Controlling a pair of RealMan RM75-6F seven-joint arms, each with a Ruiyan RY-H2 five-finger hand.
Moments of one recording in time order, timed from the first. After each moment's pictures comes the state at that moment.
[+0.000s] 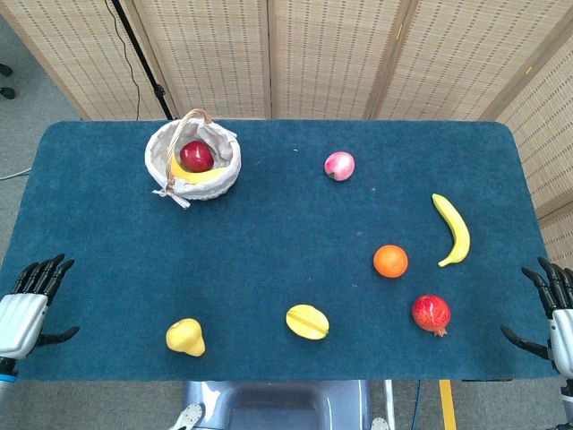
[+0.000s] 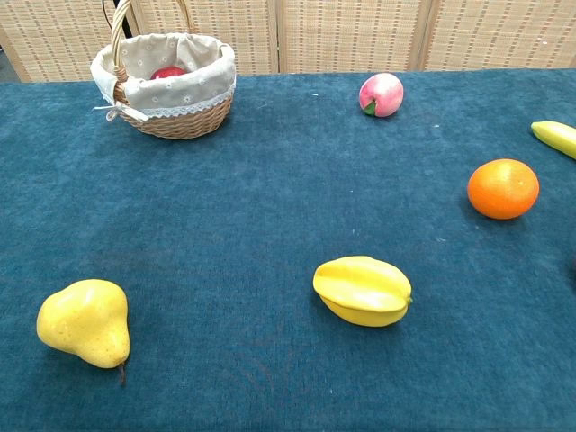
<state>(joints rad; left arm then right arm) -0.11 -1.04 0.03 -1.71 1.52 1.38 0.03 0.01 -1.14 0.05 -1.44 -1.56 1.63 0.28</state>
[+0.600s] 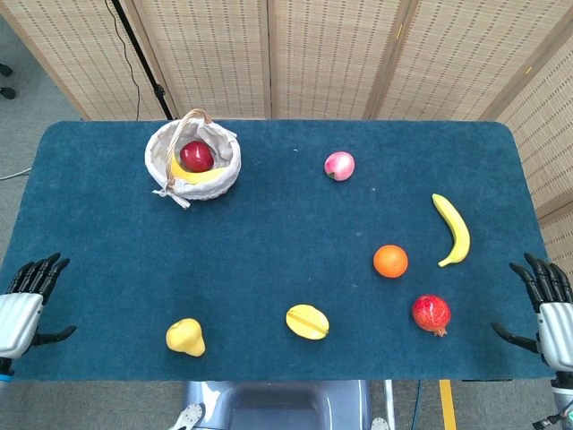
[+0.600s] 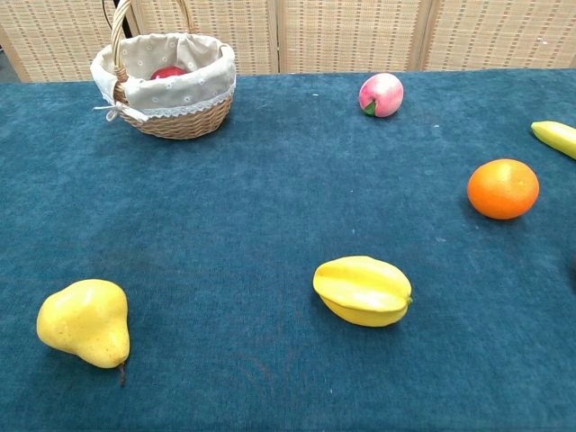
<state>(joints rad) -0.11 -1.03 0.02 -1.70 1.51 1.38 -0.01 0.06 -1.16 0.06 -1.45 -1.58 1.56 0.27</state>
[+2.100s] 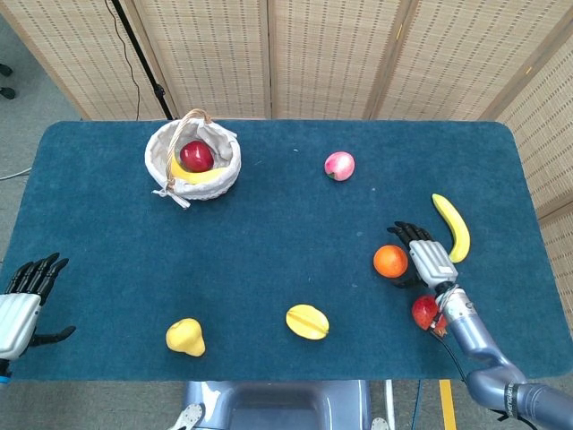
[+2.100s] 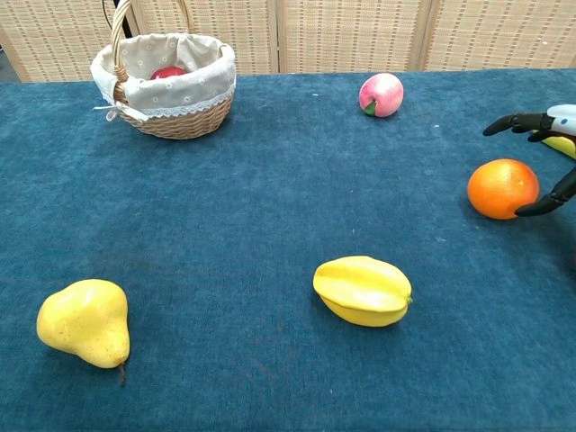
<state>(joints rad) -0.11 -1.03 0.03 -1.70 1.53 1.39 -0.03 0.52 -1.41 0.17 -1.34 -1.28 0.90 0.18</state>
